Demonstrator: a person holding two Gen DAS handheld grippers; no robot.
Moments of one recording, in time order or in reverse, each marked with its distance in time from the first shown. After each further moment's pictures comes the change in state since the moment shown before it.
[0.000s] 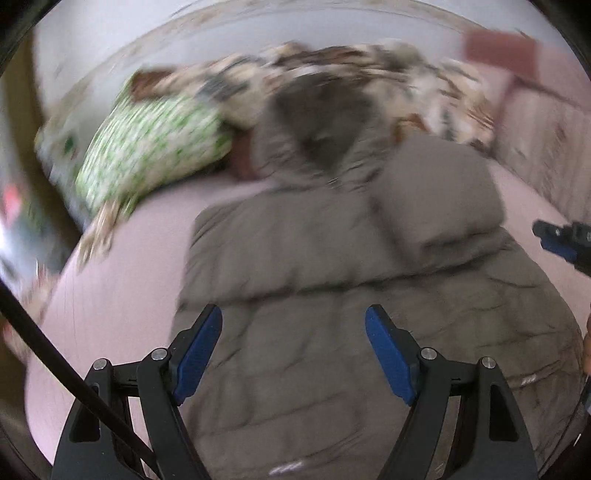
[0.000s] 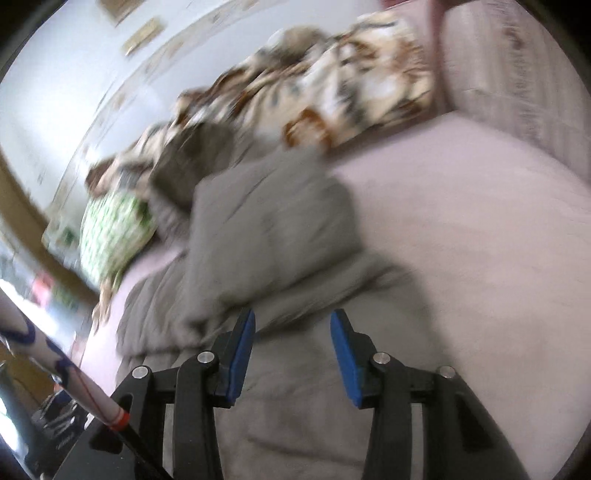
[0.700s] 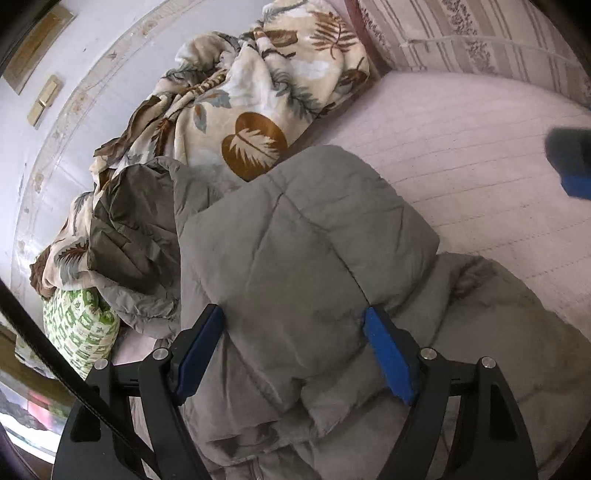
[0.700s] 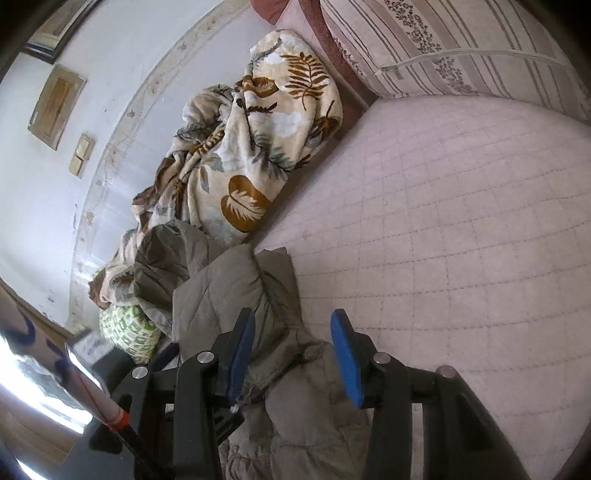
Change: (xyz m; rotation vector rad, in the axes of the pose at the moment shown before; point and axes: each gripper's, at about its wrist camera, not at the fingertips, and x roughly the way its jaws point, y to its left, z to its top) left arm 0.124 -0.243 0.092 0.590 0.006 0.041; right arm -0.014 -0.100 0.048 0.340 -0.079 0.079
